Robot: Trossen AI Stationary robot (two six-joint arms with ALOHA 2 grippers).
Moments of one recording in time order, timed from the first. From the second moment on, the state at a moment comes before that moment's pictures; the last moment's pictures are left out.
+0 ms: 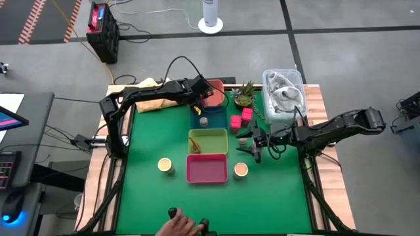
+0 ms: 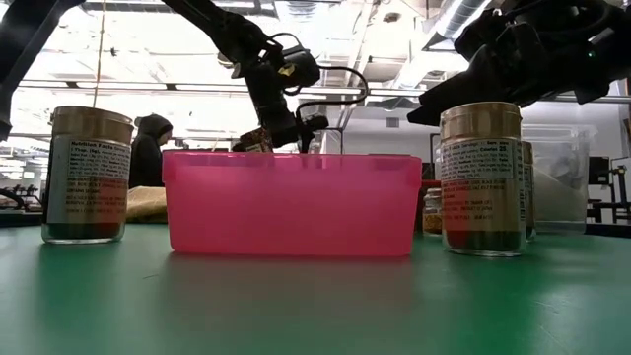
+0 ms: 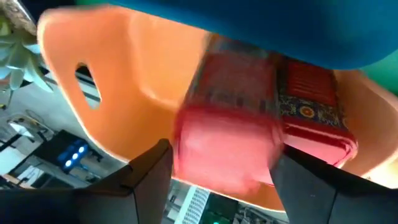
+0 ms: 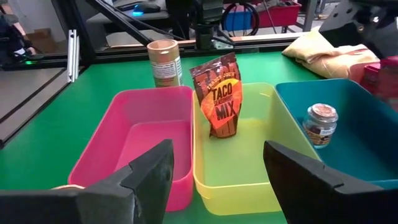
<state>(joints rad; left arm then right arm) 0.49 1.88 1.49 -0.56 -0.35 1.92 0.01 1.13 0.32 0.57 0.00 0.07</state>
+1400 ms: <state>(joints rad) 0.49 1.96 1.49 -0.22 -0.26 1.65 0.01 1.13 0.32 0.59 0.00 0.05</state>
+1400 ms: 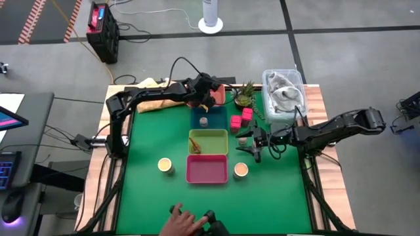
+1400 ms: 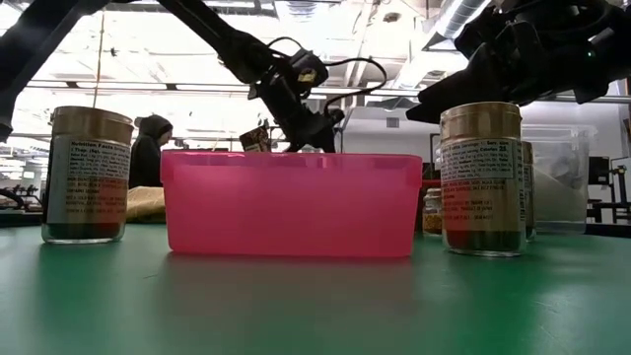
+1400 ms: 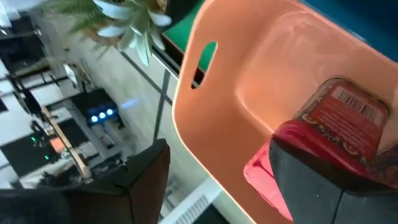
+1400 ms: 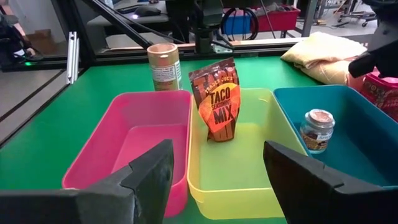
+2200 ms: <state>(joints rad) 0.39 1.77 1.53 -0.47 -0.38 0.93 0.01 1.09 0.32 0.54 0.03 0.06</state>
